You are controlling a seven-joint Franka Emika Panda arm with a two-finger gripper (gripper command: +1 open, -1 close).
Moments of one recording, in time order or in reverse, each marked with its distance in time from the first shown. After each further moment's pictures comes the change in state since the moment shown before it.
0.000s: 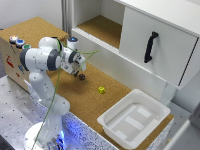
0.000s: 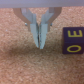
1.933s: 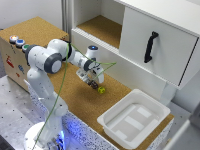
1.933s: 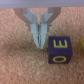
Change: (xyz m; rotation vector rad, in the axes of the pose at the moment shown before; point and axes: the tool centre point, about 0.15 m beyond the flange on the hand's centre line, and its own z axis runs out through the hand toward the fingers) arm 0.019 0.157 -0.019 -0.115 -0.005 0.203
